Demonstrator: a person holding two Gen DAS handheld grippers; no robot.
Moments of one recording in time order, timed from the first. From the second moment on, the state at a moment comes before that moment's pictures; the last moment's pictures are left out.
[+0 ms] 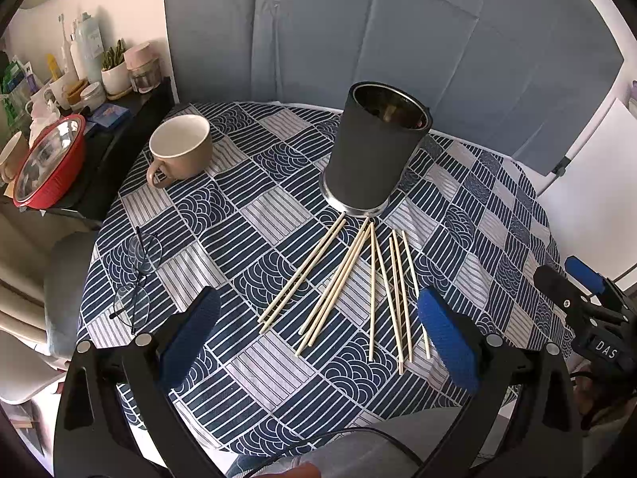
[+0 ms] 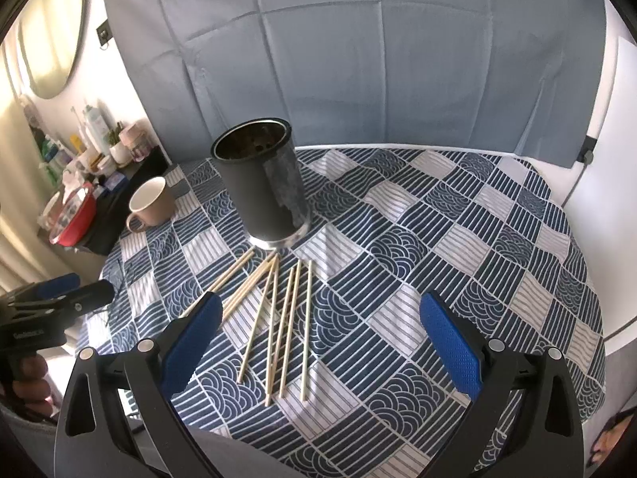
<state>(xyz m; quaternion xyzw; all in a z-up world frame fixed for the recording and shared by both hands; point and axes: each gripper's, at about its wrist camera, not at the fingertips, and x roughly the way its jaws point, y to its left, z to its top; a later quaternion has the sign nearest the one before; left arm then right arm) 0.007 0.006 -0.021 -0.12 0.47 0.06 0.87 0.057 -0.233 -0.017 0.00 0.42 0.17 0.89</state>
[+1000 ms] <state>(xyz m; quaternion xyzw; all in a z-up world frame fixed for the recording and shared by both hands) 0.095 0.053 -0.125 -0.11 0.62 0.08 0.77 0.152 -0.217 -0.131 0.00 0.60 0.13 0.79</state>
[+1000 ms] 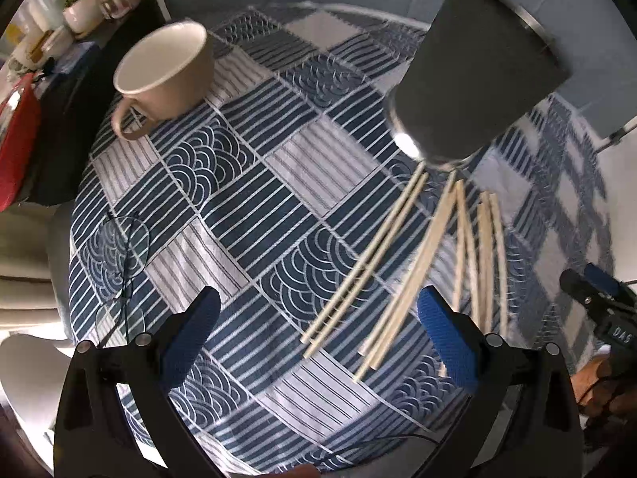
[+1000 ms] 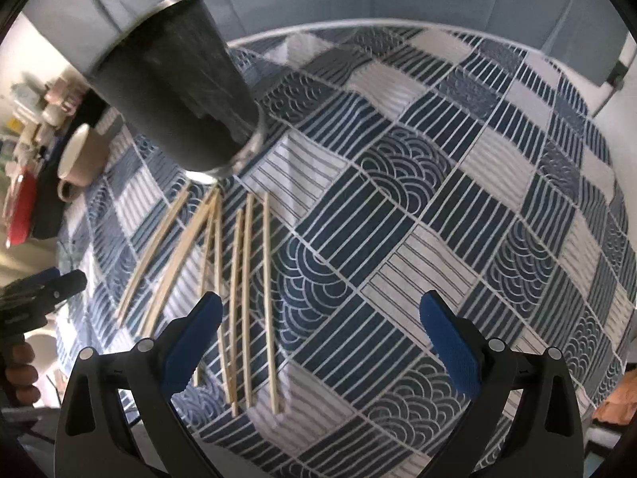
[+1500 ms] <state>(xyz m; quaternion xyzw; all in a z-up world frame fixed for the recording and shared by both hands) 0.120 0.068 -0.183 -0.09 0.68 0.08 0.72 0.178 -0.191 -0.188 -0.06 0.63 0.12 0.76</state>
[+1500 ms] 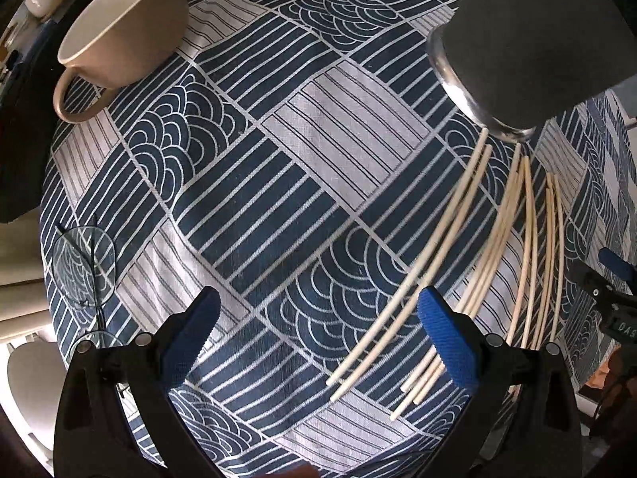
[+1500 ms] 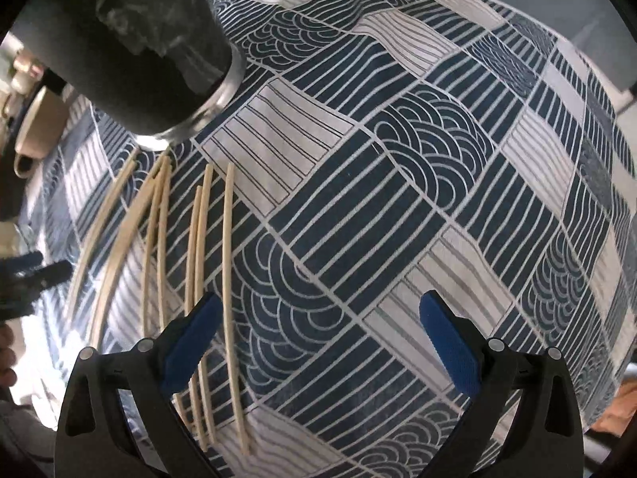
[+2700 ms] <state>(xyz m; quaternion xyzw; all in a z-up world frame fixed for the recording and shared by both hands) 0.073 0.069 -0.165 -0.02 0.64 0.01 0.76 0.145 -0.223 -0.184 -0.11 0.58 0.16 0.79</state>
